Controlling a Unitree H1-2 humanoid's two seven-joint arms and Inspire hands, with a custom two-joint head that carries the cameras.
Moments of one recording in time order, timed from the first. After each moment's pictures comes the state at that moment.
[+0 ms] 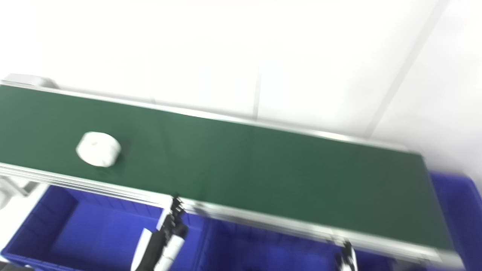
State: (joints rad) left arm 0.47 -0.13 -0.20 -0.19 0.26 -0.13 0.12; right arm 0.35 0.00 0.00 0.01 0.09 -0.18 -0.01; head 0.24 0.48
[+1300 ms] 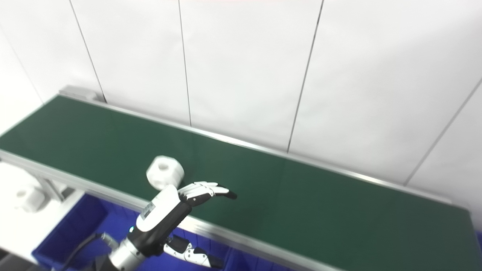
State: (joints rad) left arm 0.04 0.37 -0.14 -0.36 0.66 -0.20 -0.14; right arm 0.28 0.02 -0.01 0.12 0.13 -0.21 0.02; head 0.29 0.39
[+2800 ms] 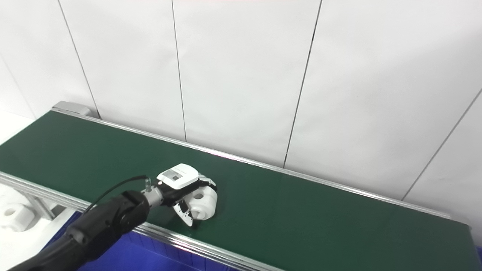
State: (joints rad) left arm -0.36 0.47 -0.34 0.45 0.87 -0.28 0.12; right arm 0.30 0.03 0.00 0.13 0.07 -0.25 0.01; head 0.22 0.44
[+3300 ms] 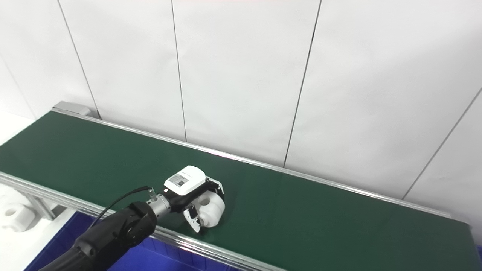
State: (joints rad) left arm -0.34 0.44 -0.34 0.38 0.81 -0.29 0.10; right arm 0.30 0.03 0.01 0.10 0.07 -0.25 0.01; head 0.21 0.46
